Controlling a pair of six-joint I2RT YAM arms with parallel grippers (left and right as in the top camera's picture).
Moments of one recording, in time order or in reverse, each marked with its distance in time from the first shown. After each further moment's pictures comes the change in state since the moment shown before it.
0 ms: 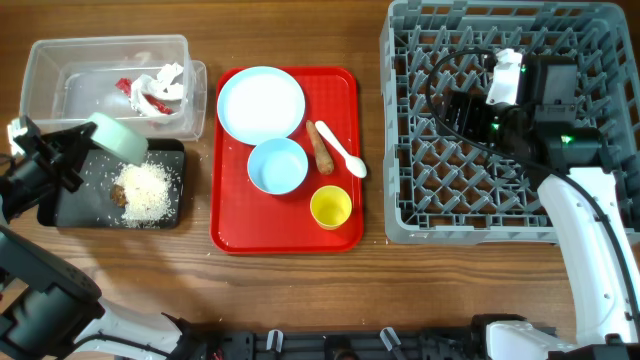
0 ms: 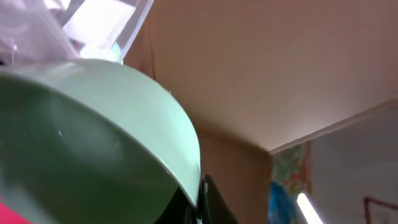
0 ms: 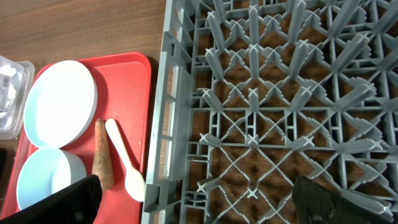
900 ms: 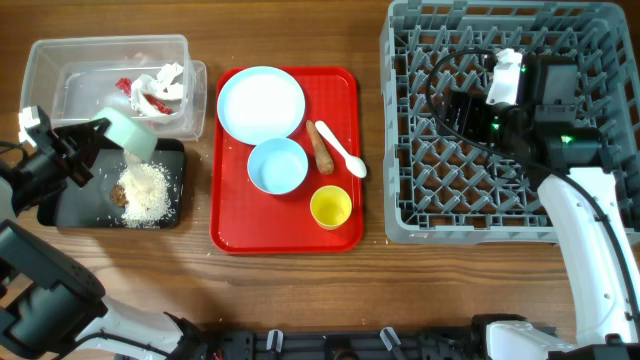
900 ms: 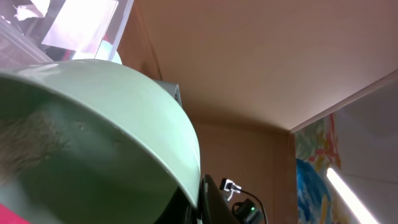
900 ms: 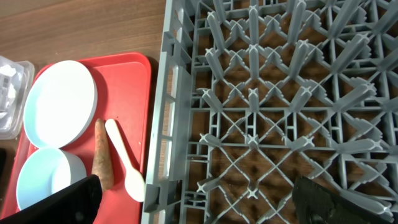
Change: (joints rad) left arm -0.053 0.000 0.000 -0.002 0.005 0.169; right arm 0.000 0.000 0.000 0.000 0.000 0.000
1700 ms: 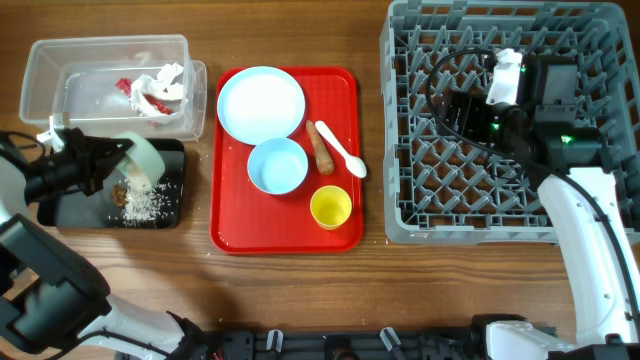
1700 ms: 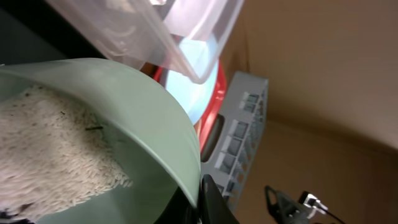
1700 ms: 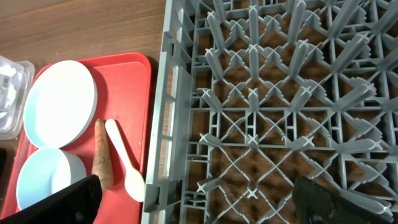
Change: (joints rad) left arm -0.069 -0.001 0.000 0.000 -0.373 0.000; right arm 0.000 0.000 0.000 0.000 0.000 0.000
